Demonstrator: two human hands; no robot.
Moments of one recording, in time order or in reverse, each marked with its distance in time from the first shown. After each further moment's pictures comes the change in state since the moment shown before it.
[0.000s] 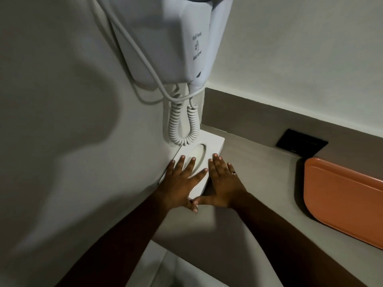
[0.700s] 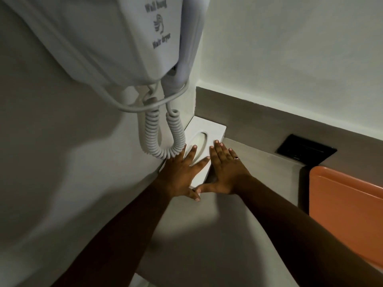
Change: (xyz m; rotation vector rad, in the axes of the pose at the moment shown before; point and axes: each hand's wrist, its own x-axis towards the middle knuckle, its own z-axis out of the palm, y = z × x) left_hand 0.086 -0.011 -0.013 0.047 0.118 0.027; right_hand 0.055 0.061 -0.037 -0.102 0.009 0.000
